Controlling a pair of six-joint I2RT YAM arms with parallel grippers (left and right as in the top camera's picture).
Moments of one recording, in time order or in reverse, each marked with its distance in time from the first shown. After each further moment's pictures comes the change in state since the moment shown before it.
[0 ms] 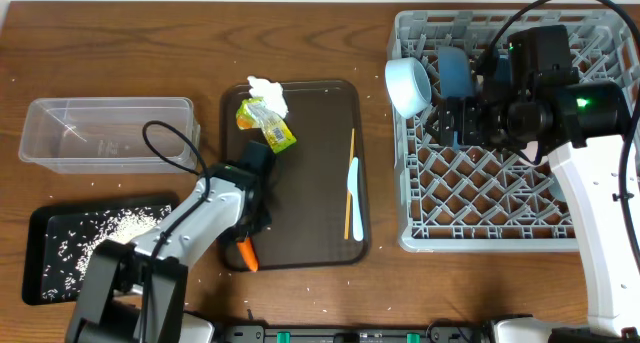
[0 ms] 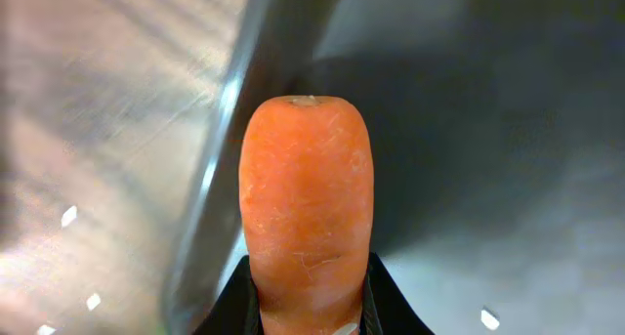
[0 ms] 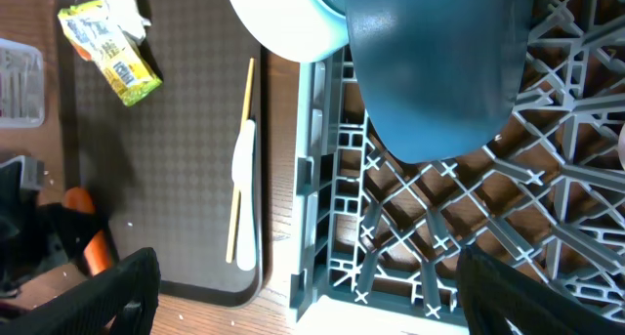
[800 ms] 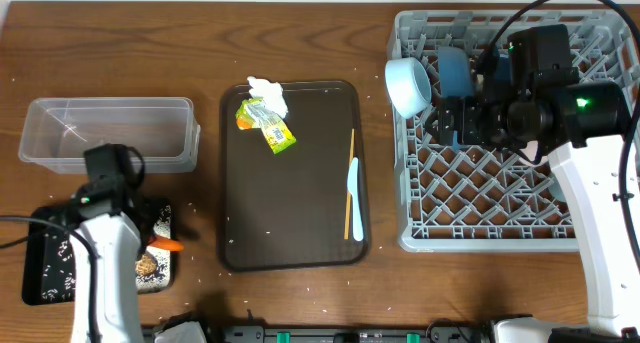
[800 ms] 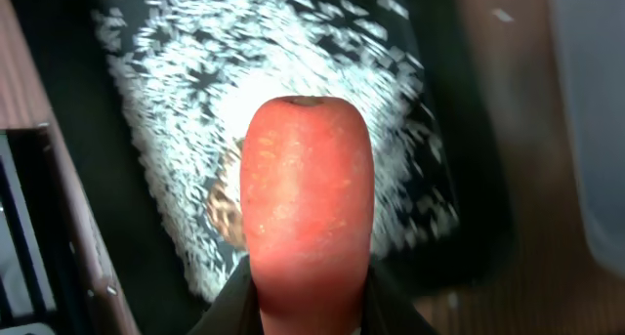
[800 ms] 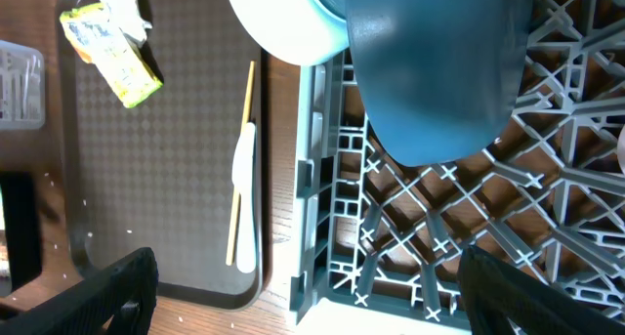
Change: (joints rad) left arm 0.700 -0.303 0.039 -0.076 -0.153 -0.182; right arm 0.000 0.000 0.000 0.006 0.000 0.000
